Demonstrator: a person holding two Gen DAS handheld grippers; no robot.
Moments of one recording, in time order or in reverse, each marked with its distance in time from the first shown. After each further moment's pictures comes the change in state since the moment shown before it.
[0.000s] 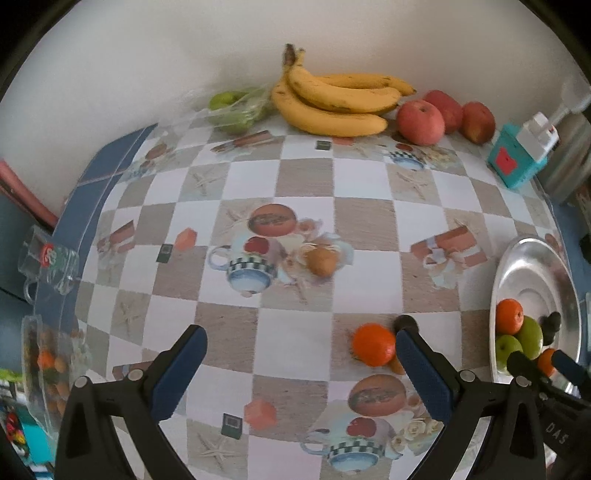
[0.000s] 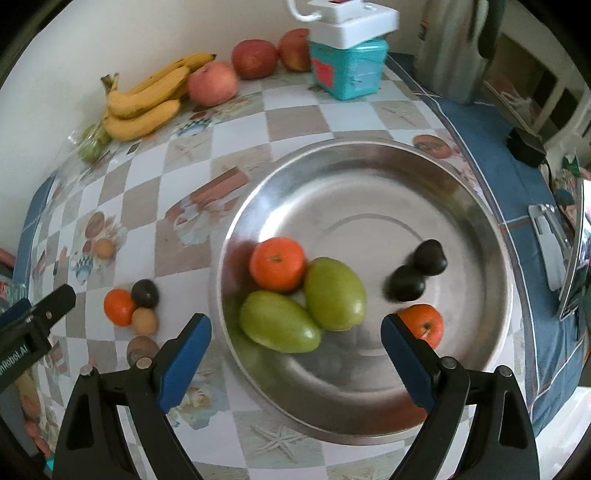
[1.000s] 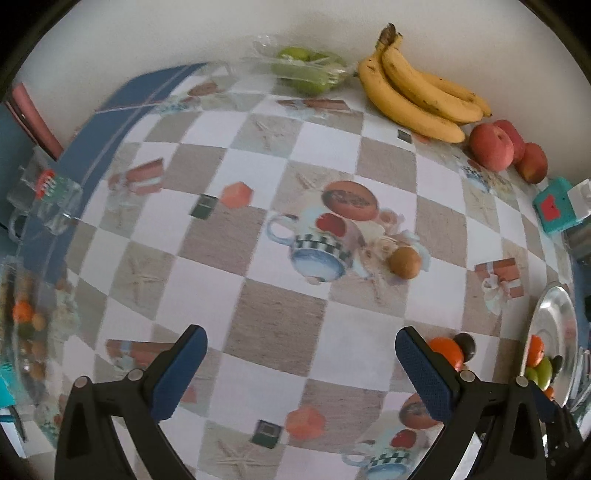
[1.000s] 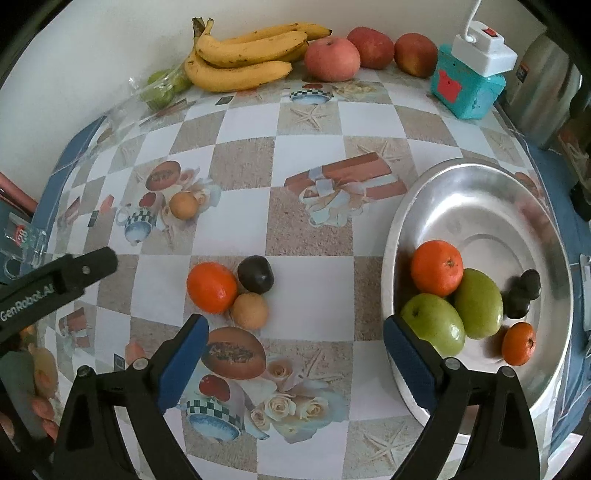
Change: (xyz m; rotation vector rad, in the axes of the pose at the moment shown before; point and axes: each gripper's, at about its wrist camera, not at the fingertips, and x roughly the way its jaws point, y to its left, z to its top) left arm 0.037 0.065 -0.002 -0.208 0.092 -0.050; right arm 0.020 0.096 -0.007 -0.191 0.014 0.048
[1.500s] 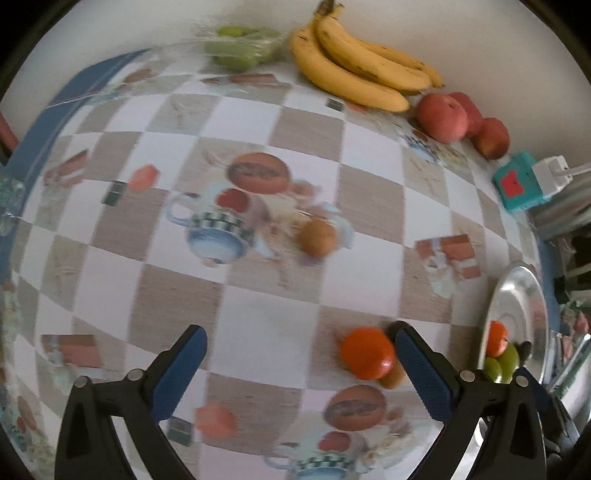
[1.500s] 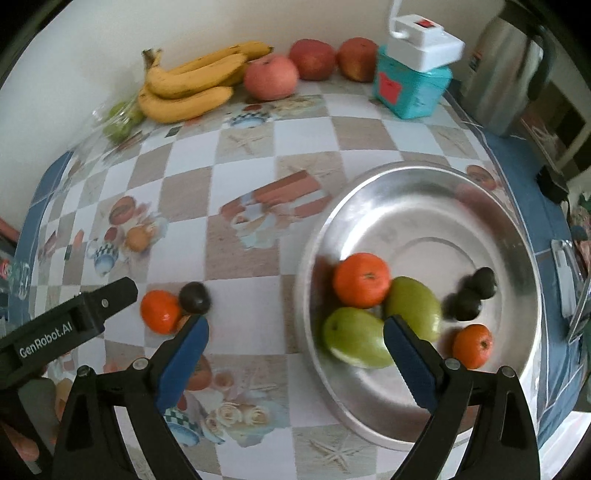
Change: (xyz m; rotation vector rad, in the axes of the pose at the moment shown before) left arm 0.020 -0.049 -0.005 0.054 0.067 -0.167; right arm -0.013 -0.052 0.005 0.124 -0.027 -0.055
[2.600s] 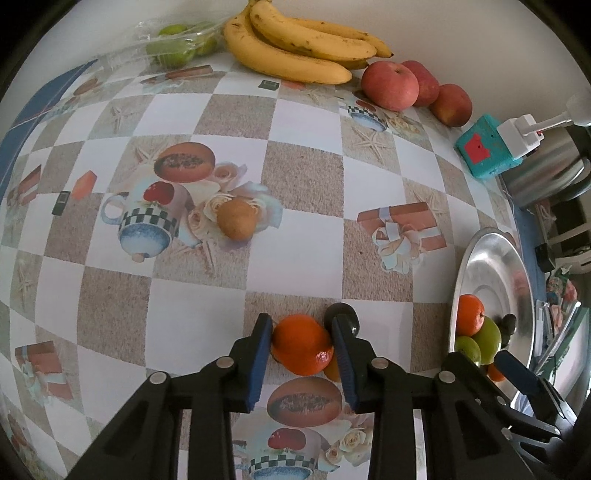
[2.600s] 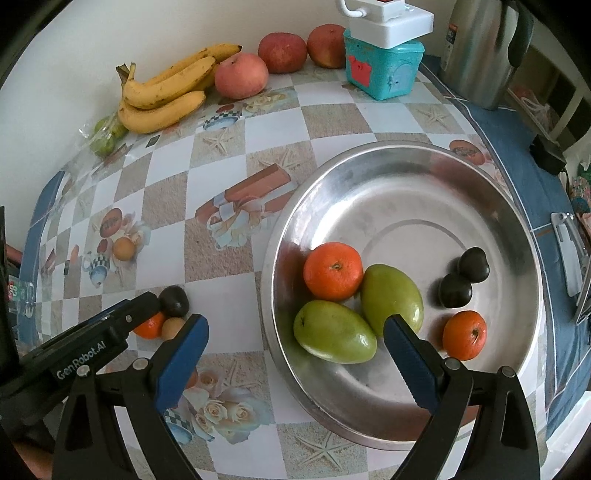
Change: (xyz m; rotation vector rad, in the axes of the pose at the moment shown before) left arm 0.013 -0.035 -0.011 0.093 0.030 -0.072; right arm 0.004 -0.021 -0.001 0.068 0.030 0.034
